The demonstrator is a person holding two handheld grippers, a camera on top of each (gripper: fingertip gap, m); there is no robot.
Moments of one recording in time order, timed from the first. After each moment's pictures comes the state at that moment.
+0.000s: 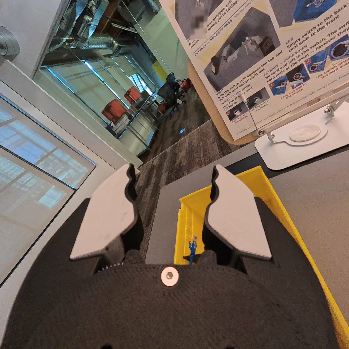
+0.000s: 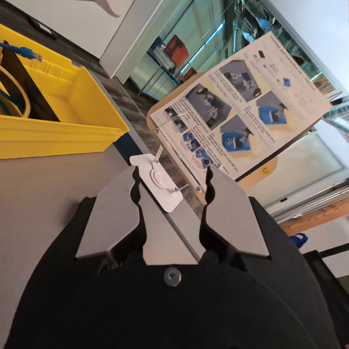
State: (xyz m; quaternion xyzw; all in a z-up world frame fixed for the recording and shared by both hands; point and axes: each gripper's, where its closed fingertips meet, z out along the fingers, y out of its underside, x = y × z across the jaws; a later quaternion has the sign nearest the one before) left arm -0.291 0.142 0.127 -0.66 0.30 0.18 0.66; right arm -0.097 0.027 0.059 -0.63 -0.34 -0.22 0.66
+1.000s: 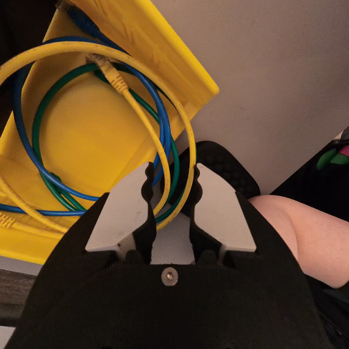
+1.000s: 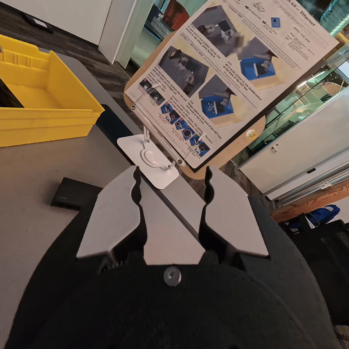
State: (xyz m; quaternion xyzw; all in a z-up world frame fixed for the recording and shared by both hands) left arm -0.346 -0.009 -0.087 -0.82 0.57 -0.09 -0.01; right arm -0.015 0.023 0.084 -0.70 -0.29 -0.17 0.64
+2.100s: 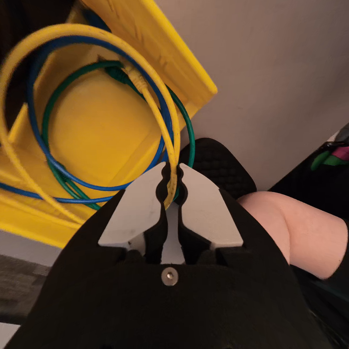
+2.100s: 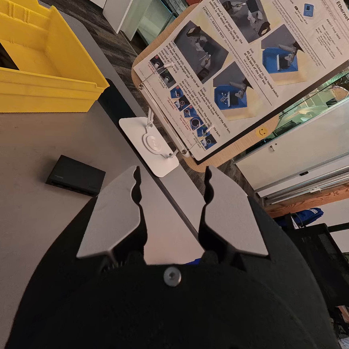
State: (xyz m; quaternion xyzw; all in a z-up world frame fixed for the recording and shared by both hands) left arm -0.350 -0.005 -0.070 -0.83 0.55 -0.09 0.01; right arm -0.017 0.026 0.066 -0.71 -0.33 -0.20 0.59
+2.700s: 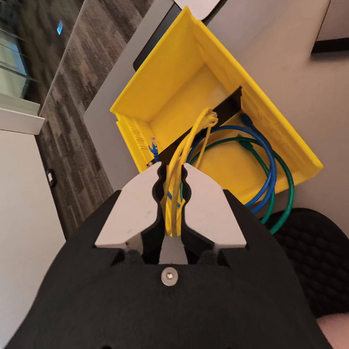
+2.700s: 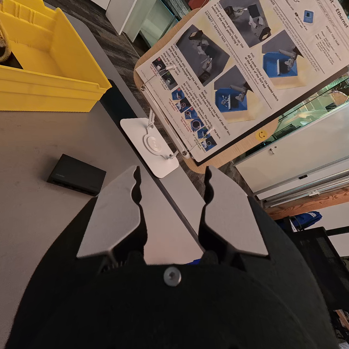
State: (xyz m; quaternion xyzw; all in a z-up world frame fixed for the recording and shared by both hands) left arm -0.354 0.093 0.016 -0.80 0.48 0.12 0.35; right arm -0.019 0.024 0.067 -0.70 -0.34 -0.20 0.59
